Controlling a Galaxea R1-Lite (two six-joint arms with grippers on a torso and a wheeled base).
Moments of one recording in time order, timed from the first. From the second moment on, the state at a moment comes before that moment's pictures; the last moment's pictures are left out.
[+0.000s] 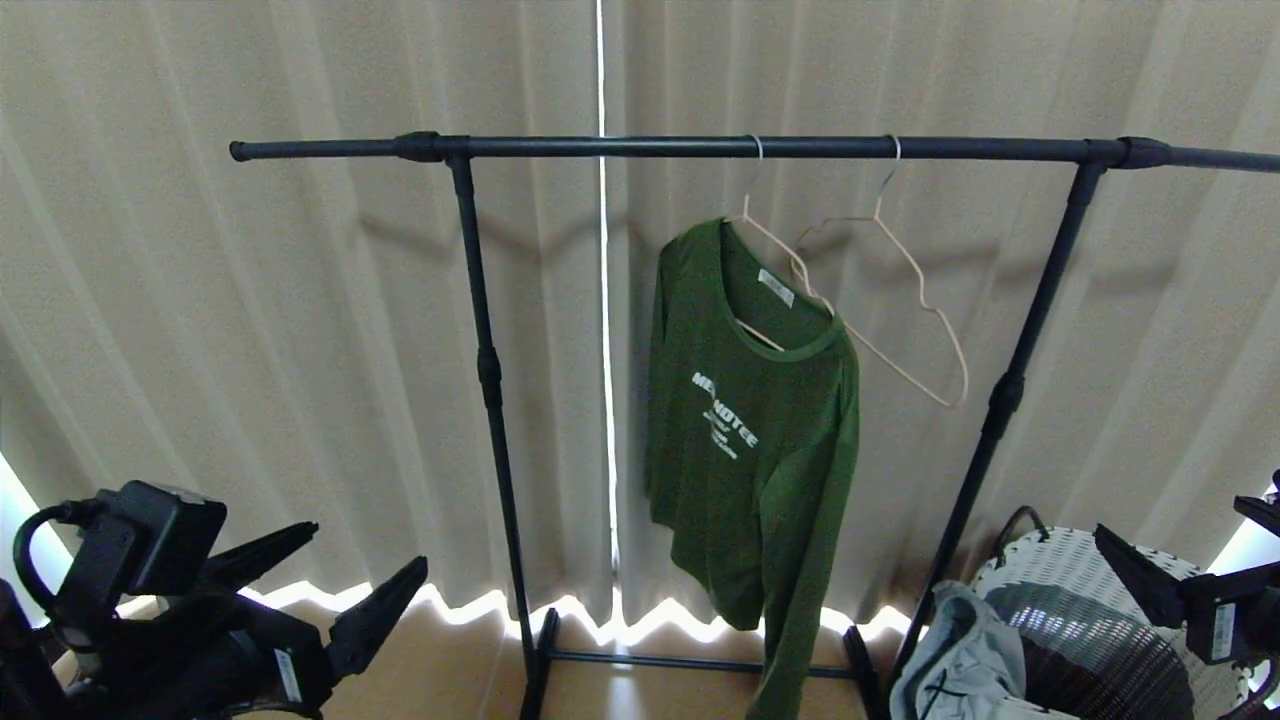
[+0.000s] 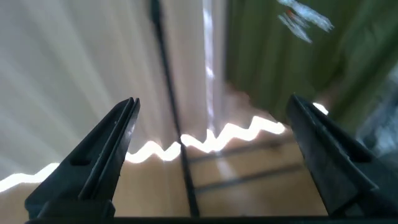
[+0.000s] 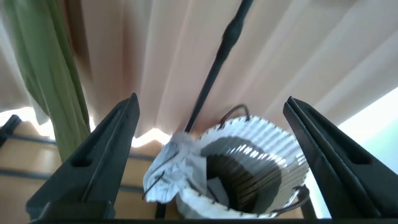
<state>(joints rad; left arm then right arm) -0.46 1.31 -0.06 -1.03 0.13 -0.01 0.11 1.13 -0.15 -0.73 -0.23 -0.21</state>
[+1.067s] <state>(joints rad) -0.64 1.33 -0.06 -1.04 0.14 -0.07 0.11 1.16 -0.13 -0.72 -0.14 -0.21</state>
